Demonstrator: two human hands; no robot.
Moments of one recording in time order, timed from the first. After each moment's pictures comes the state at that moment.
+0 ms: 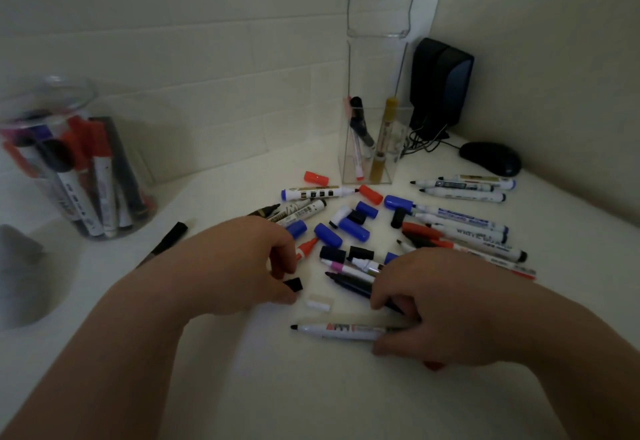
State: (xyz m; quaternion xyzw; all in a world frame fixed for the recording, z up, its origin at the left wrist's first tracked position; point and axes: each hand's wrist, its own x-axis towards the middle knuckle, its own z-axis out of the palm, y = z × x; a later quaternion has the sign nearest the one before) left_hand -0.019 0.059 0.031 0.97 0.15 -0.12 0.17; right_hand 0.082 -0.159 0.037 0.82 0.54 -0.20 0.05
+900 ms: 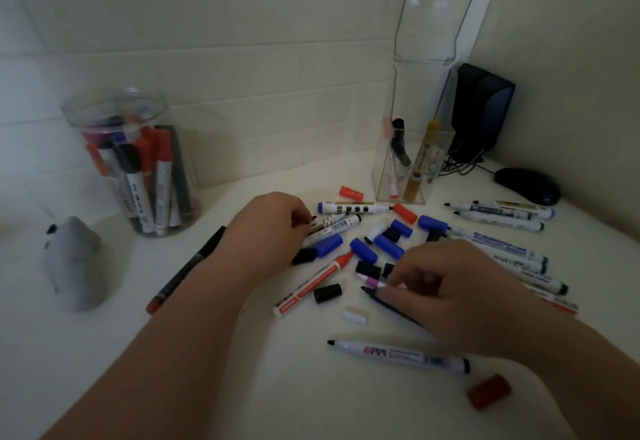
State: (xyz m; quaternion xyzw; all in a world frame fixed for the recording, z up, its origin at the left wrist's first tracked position) left_hand 0.007 0.097 0.000 0.93 0.27 0.13 0.20; right_hand 0.080 -0.135 0.032 0.85 0.49 -0.12 -0.16
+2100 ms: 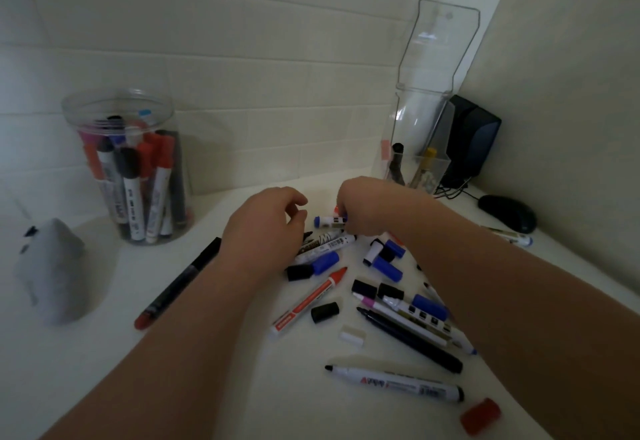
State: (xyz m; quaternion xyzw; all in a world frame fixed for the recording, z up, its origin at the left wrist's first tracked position) left_hand 0.018 0.110 -0.008 0.89 0.26 0.26 0.26; right_hand 0.177 0.022 0.028 0.86 0.48 -0.03 0.15
